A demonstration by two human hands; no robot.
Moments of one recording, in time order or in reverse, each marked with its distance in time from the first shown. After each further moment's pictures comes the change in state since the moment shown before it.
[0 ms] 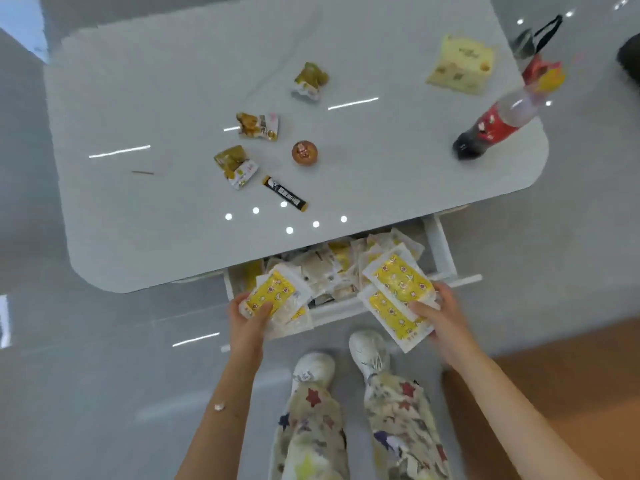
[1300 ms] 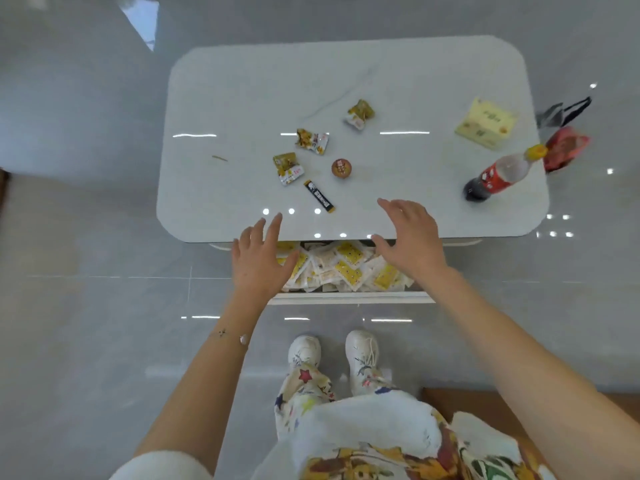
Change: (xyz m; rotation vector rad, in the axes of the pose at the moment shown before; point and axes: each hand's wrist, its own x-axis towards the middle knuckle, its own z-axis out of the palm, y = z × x) left_hand -0.136 0.119 0.002 1.184 0.228 0.715; right_hand -0.070 -0.161 0.042 -1.273 -0.104 -1.006
